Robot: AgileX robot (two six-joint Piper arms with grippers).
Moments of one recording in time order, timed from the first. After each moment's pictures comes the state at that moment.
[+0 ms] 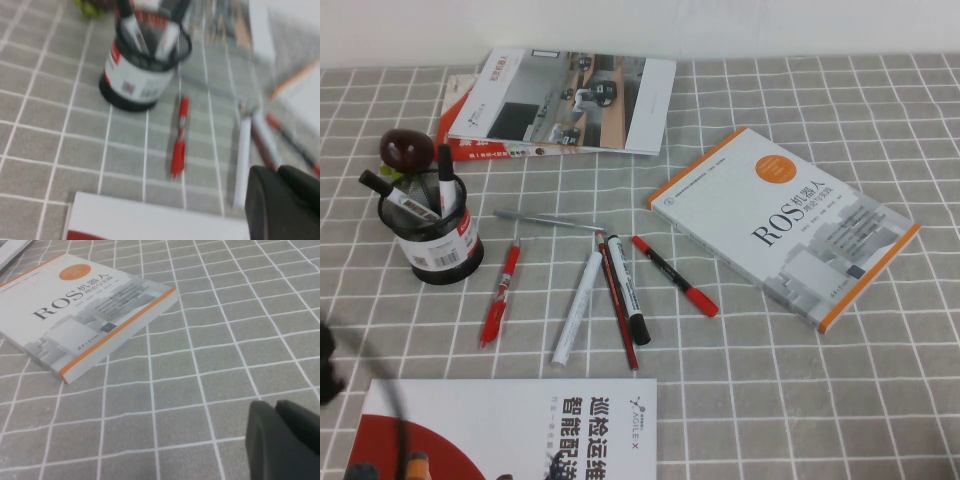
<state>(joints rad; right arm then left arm) -0.03 0.01 0.03 0.14 0.37 0.06 -0.11 0.52 -0.46 -0.26 0.53 -0.10</state>
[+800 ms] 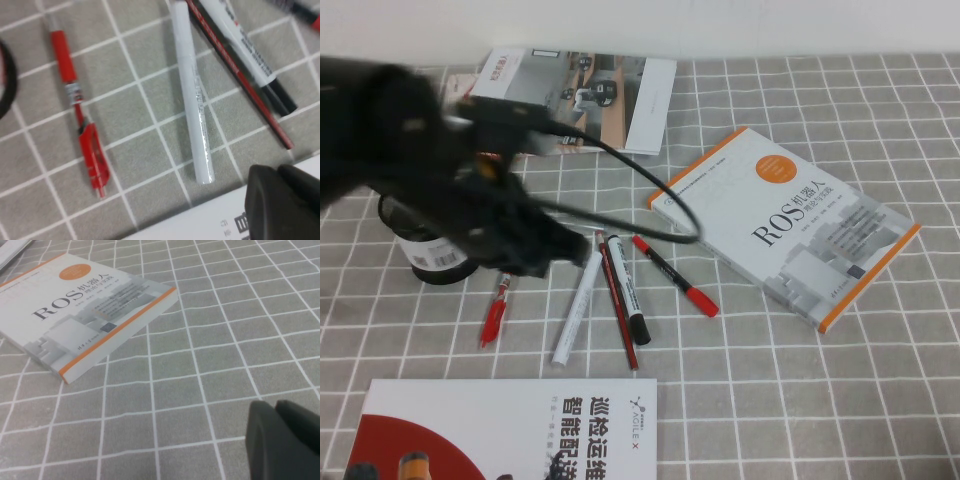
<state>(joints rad) -0.03 0.01 0.03 0.14 0.37 0.06 -0.49 1.55 -1.26 -0.09 0.97 0.05</state>
